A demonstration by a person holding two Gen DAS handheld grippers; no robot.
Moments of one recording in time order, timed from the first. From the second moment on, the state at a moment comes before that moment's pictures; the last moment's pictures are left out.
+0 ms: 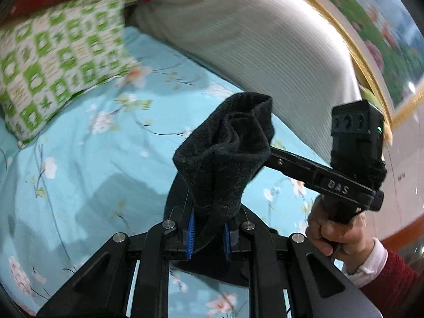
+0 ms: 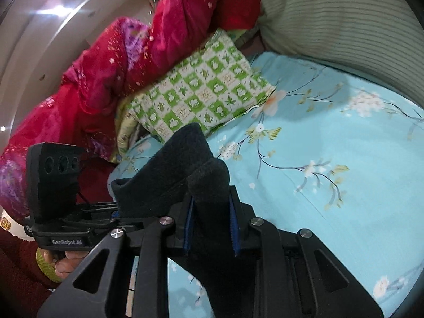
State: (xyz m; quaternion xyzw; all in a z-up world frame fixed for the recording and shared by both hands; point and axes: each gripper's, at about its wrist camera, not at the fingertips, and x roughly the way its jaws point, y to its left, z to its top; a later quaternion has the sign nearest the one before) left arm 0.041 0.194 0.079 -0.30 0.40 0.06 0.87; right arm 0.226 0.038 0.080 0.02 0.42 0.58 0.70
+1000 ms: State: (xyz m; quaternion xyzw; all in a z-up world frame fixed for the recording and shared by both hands) left arm 0.065 -0.026 0.062 -0.07 0.48 -0.06 0.87; right arm 0.174 -0.181 0.028 0.16 0.40 0.47 0.77
